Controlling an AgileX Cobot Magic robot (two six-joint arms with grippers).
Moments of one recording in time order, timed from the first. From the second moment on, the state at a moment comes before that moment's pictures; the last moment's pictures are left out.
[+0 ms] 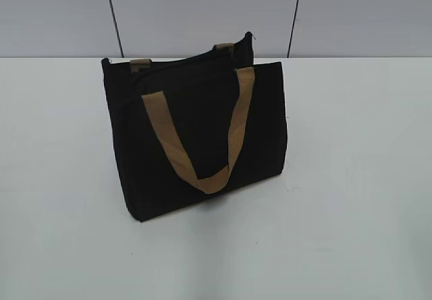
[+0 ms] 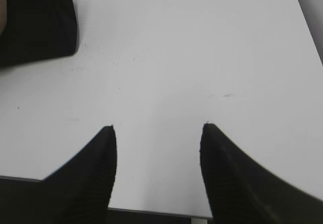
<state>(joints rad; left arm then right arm) -0.04 -0.01 -0.53 -0.08 1.06 0.08 -0.09 -0.01 -0.49 0.17 1.10 -0.23</state>
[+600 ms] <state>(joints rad) -0.04 -0.01 -0.53 -0.08 1.06 0.08 -0.09 -0.01 -0.49 0.17 1.10 -0.23</state>
